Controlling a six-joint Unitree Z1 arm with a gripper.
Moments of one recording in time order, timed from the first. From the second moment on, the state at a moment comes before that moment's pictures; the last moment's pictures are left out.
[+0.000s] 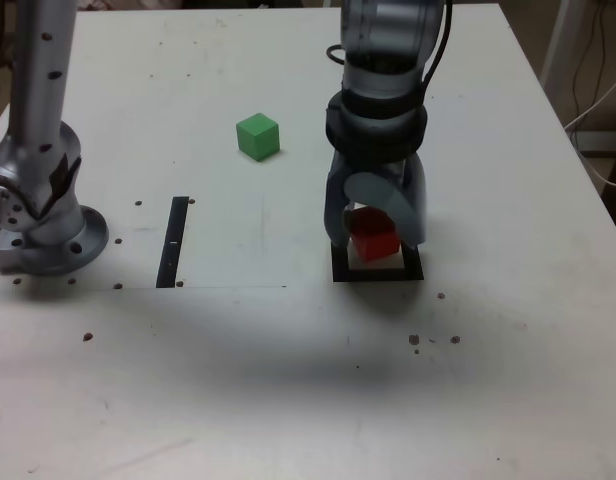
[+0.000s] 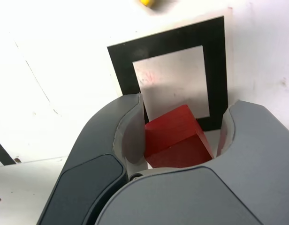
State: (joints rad) arm -0.15 1.98 -1.42 1.06 0.10 0.03
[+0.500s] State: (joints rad) arm -0.10 2.02 -1.38 1.01 0.10 0.08
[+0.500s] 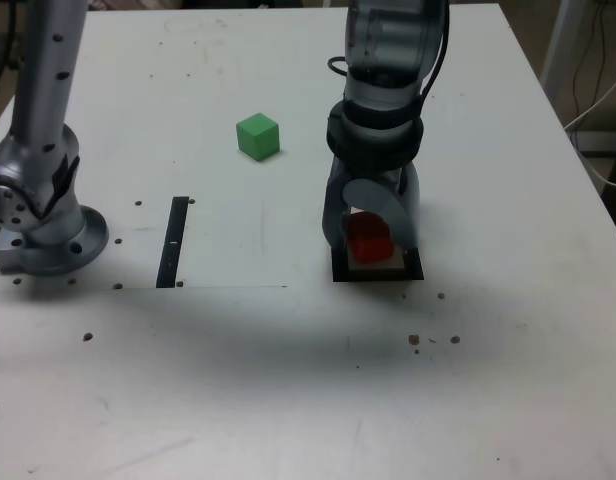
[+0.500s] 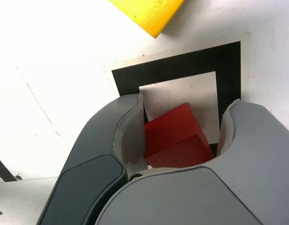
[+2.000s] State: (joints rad) arm 0.03 1.85 -1.40 1.11 0.17 0.16
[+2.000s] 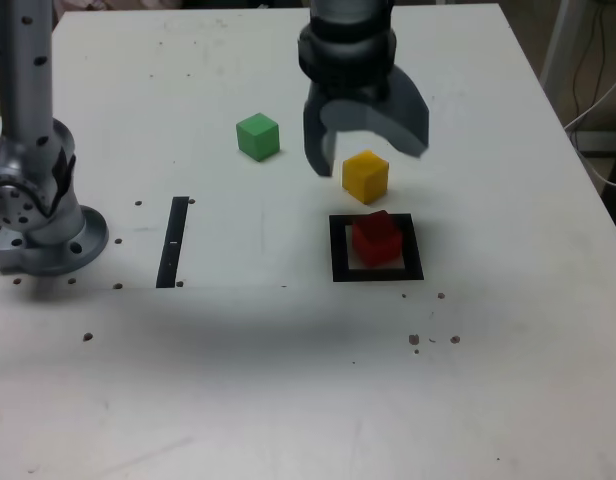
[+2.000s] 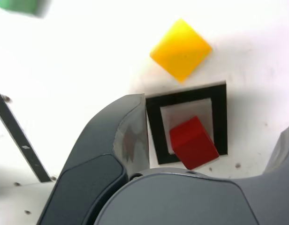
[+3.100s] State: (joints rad) arm 0.20 1.97 -1.30 0.93 0.13 0.29
